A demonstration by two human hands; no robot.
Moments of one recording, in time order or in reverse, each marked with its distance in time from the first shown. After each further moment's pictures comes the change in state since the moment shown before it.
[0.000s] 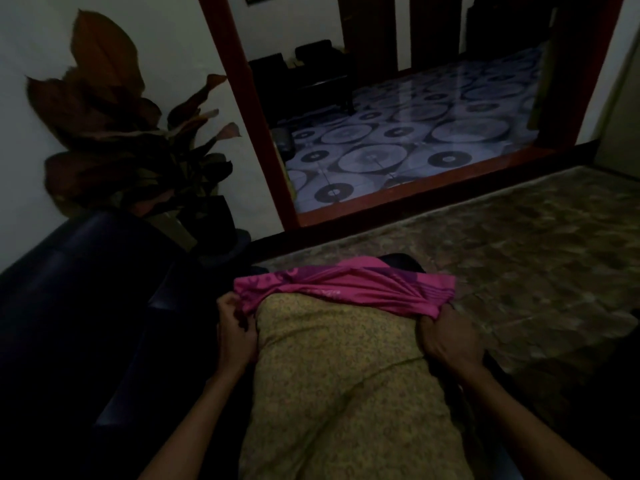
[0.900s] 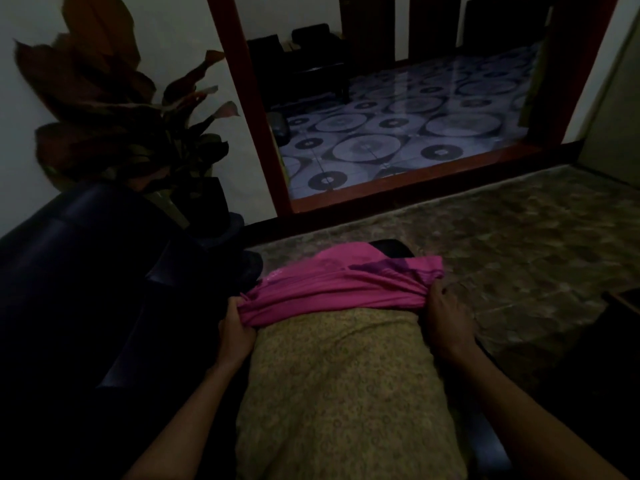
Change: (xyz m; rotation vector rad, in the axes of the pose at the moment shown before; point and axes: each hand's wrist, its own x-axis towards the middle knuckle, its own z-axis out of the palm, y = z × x) left_hand -0.035 -0.012 -0.010 0.135 -0.181 -0.131; right_hand 0.004 0.027 0.005 -0.313 0.036 -0.236
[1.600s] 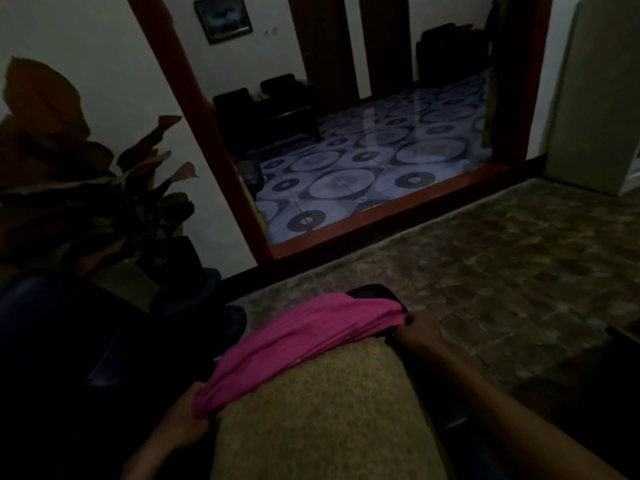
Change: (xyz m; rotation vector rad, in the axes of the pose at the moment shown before) left_hand 0.055 0.010 -0.036 0.441 -0.561 -0.278; right_hand 0.134 0.014 0.046 0.599 -0.138 0.233
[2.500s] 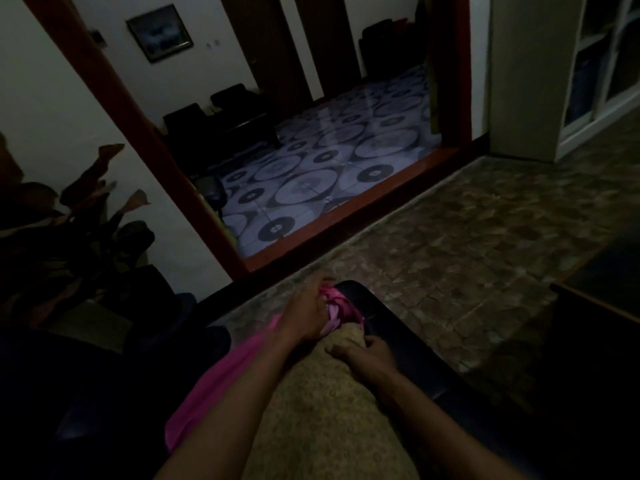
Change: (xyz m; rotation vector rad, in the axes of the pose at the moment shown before) left_hand 0.022 0.276 0.056 -0.005 0.092 0.809; right_hand -0.103 -0.030 0.031 0.635 -0.156 0.309
